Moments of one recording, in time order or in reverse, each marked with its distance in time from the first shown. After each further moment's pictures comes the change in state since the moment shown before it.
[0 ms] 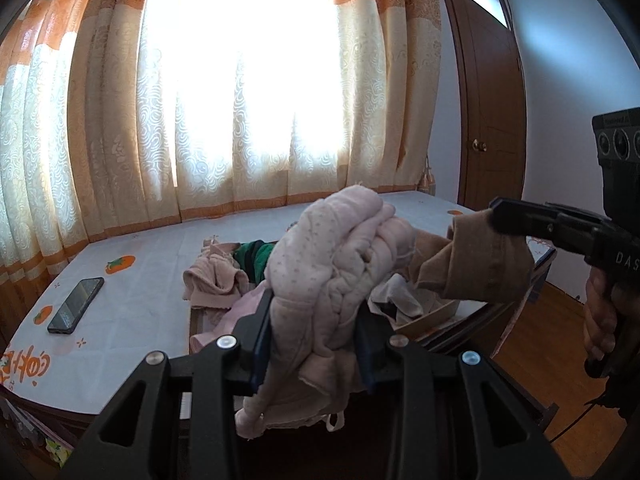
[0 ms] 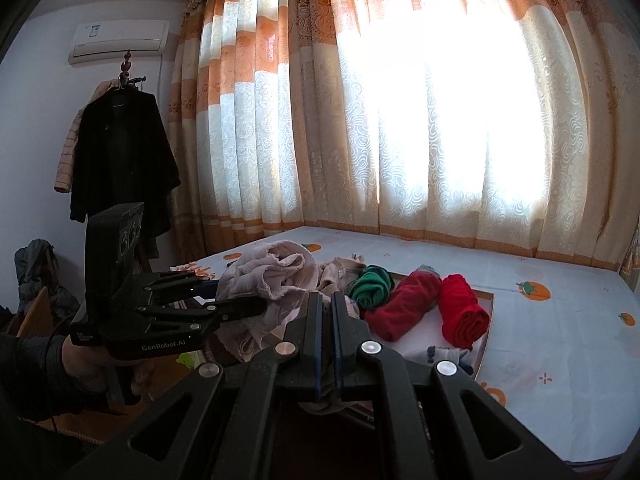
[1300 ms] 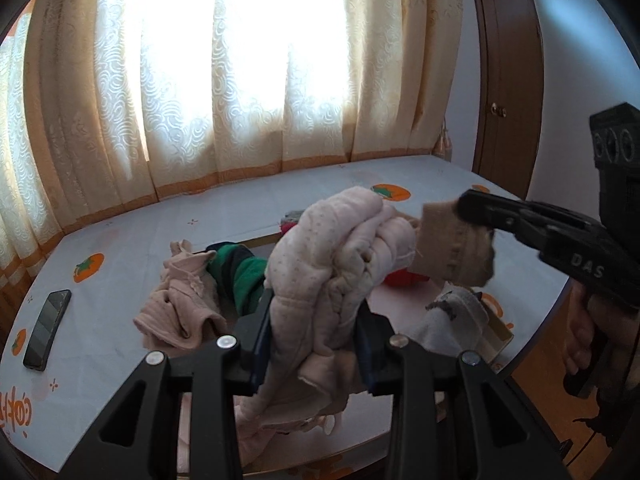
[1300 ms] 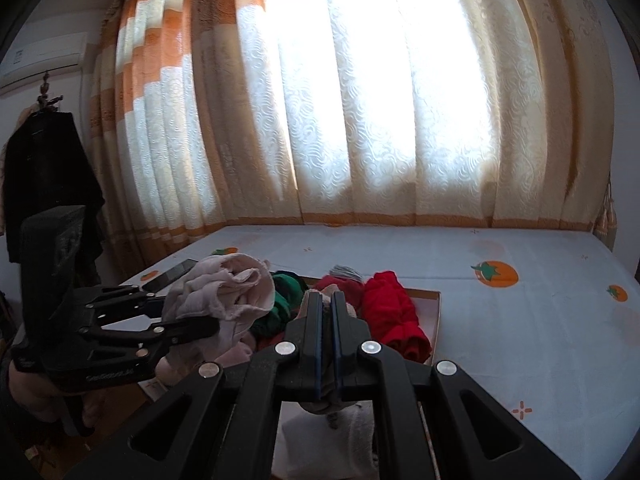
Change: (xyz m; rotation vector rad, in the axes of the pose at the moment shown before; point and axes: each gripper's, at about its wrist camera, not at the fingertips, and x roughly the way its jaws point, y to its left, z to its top) left arm 0.115 0.006 0.048 0.015 0.193 -0.004; right arm 0.087 -0.101 0.012 0.160 0.068 -0.199
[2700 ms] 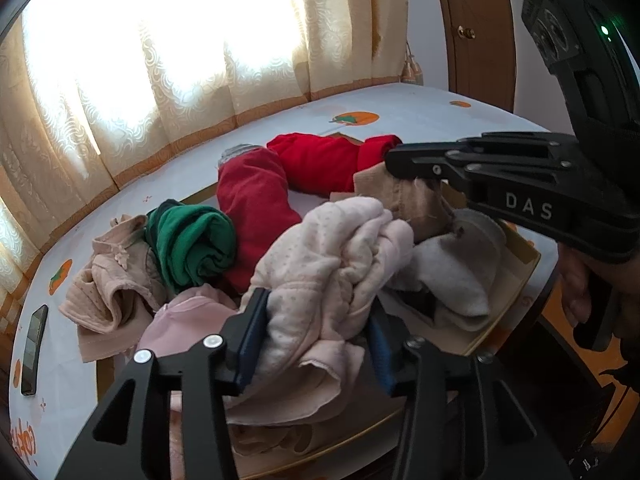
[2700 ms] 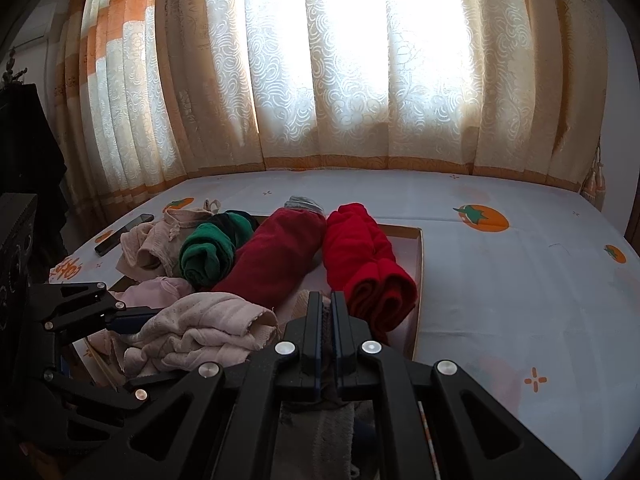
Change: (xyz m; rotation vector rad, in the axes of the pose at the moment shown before) left arm 0.054 -0.040 -0.030 0.185 0.158 -0.015; right arm 0.052 -0.018 -0.038 0.009 0.153 -0.115
